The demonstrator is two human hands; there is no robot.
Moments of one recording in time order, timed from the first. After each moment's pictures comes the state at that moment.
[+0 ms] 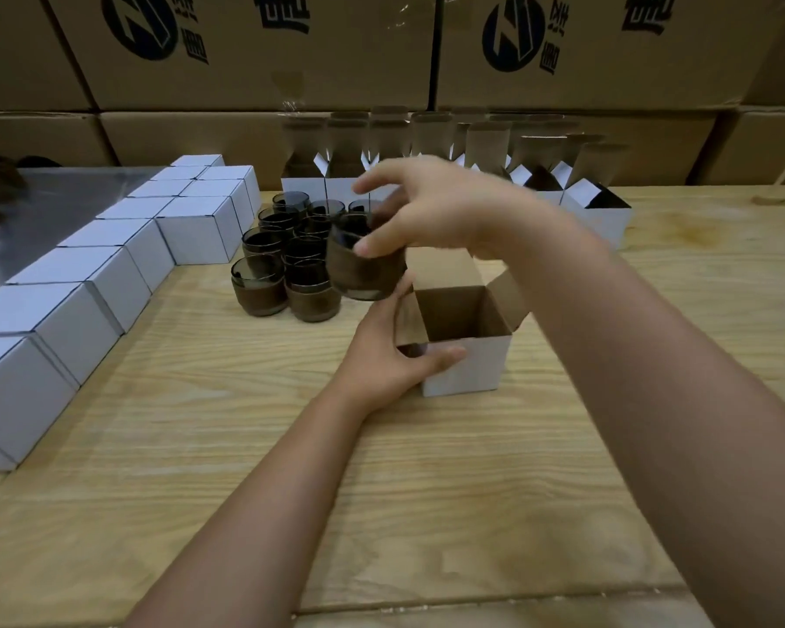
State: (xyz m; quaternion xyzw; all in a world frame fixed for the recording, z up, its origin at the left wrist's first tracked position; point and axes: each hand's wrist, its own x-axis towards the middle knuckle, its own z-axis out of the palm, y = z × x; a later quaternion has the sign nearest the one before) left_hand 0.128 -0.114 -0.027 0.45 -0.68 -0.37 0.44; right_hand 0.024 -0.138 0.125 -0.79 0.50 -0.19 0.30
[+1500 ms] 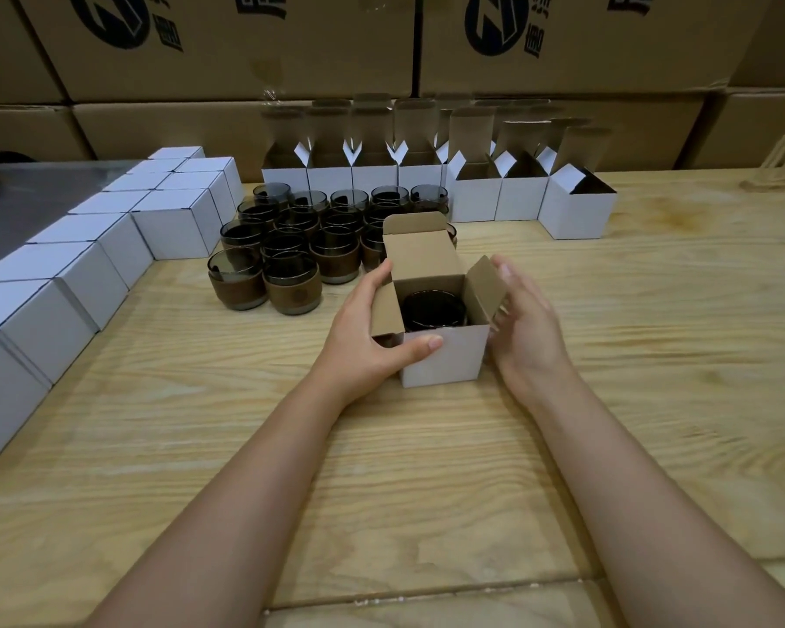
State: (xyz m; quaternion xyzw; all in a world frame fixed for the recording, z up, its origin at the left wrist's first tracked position) left_hand 0.129 -0.120 -0.030 0.45 -0.70 -0.34 0.44; right_hand -0.045 -0.116 -0.019 -0.35 0.41 -0.66 0.53
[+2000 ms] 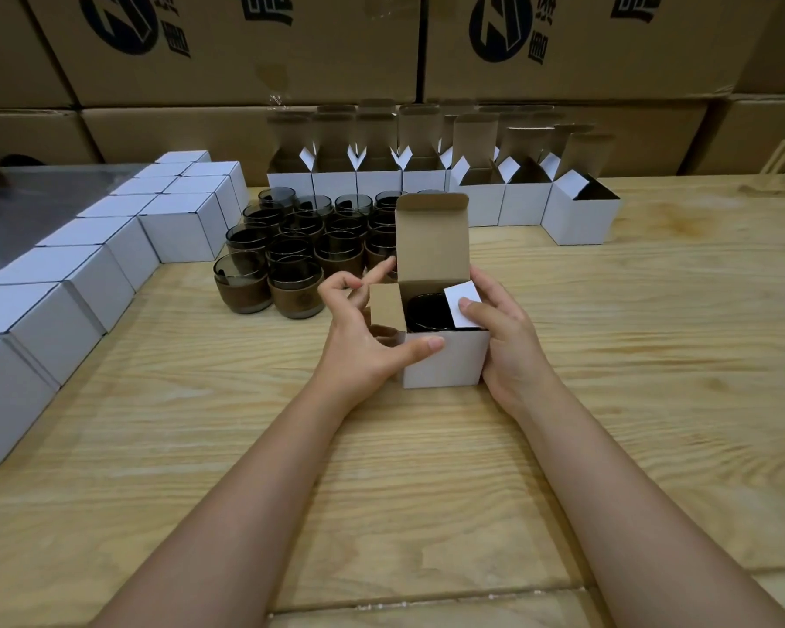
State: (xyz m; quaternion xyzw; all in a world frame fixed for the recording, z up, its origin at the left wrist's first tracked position) left_hand 0.129 -0.123 -0.035 0.41 -0.68 -0.33 0.52; right_hand -0.032 -0.115 -0.020 -0.40 0.39 -0.61 0.56
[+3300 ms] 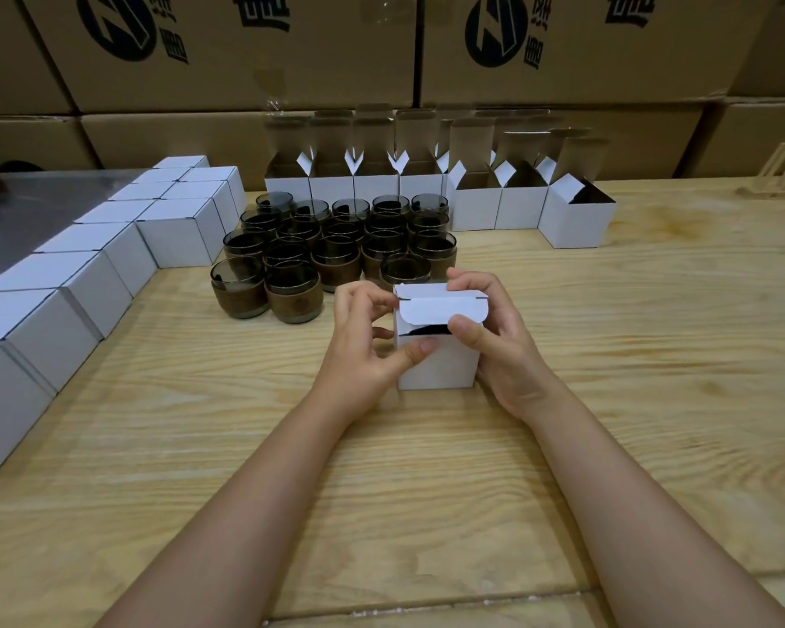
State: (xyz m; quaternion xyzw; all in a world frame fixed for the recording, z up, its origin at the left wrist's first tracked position) left_hand 0.124 -0.121 -0.038 0.38 -0.70 -0.31 0.52; right_hand -0.043 -0.113 -0.026 -0.58 0.32 -0.57 0.49
